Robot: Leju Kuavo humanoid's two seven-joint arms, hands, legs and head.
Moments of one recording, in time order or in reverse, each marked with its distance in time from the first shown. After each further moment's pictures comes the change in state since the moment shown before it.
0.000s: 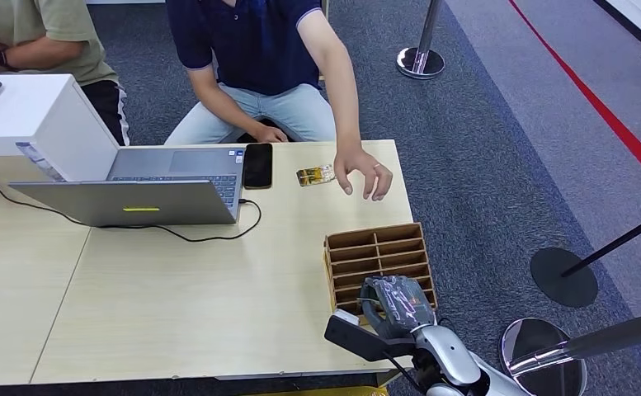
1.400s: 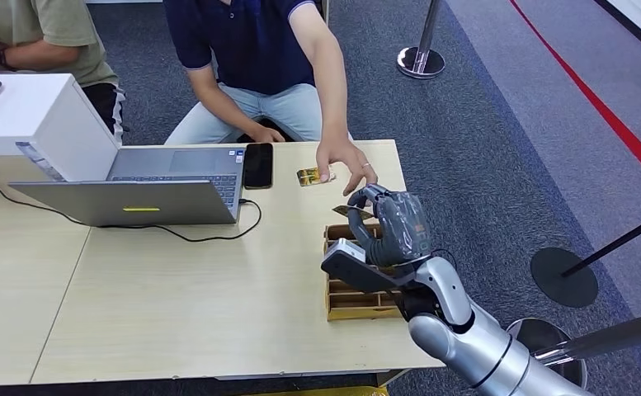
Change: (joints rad) left arm -0.001 0.015 0.000 0.000 -0.060 -0.032 0.025; right arm -0.224 0.135 -0.110 0.087 -0.043 -0.167 -0.231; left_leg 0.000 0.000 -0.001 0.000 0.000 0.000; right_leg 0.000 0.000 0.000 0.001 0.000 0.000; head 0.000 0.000
